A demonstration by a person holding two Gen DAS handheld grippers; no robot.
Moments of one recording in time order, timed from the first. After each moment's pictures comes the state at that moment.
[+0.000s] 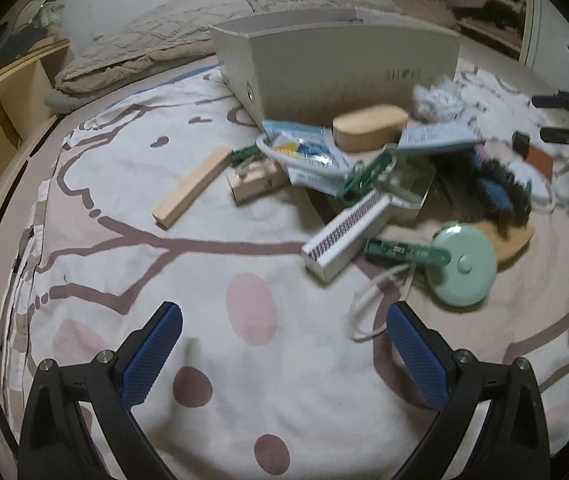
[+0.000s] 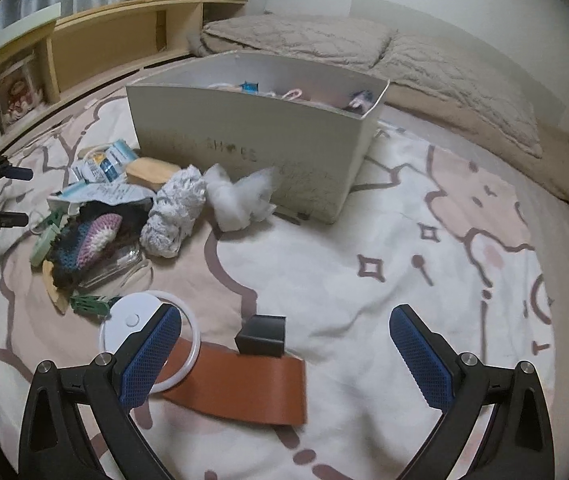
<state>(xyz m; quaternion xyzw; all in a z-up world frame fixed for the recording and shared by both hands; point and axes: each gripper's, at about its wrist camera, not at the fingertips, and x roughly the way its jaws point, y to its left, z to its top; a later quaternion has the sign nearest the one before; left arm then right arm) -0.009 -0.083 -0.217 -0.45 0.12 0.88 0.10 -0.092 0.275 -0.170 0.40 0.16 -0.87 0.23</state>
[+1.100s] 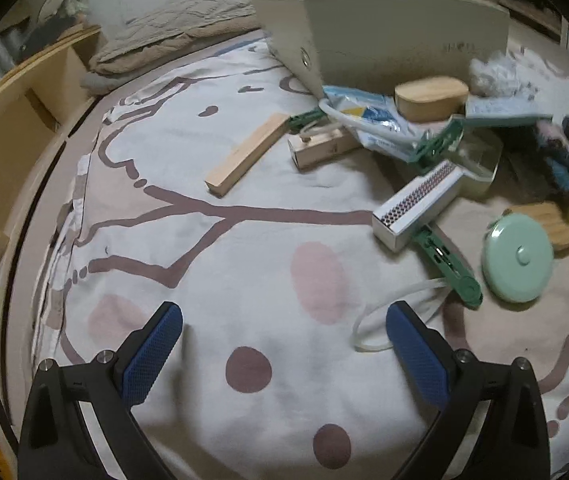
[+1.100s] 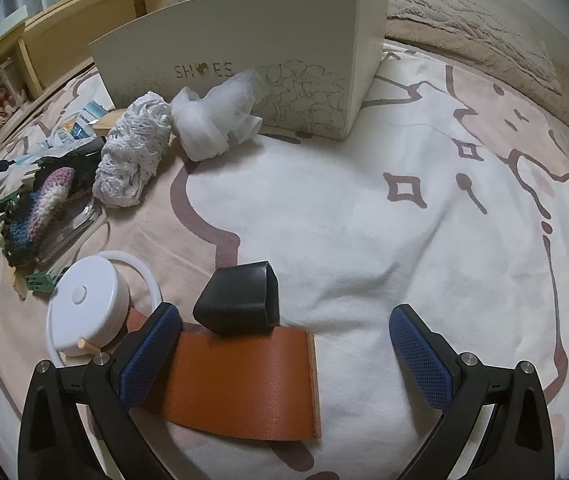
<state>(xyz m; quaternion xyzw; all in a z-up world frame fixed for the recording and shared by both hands) -0.017 -0.098 -0.229 -0.48 0.16 0.86 0.01 -0.115 0.281 -0.225 0.47 0.11 -0.84 0.24</state>
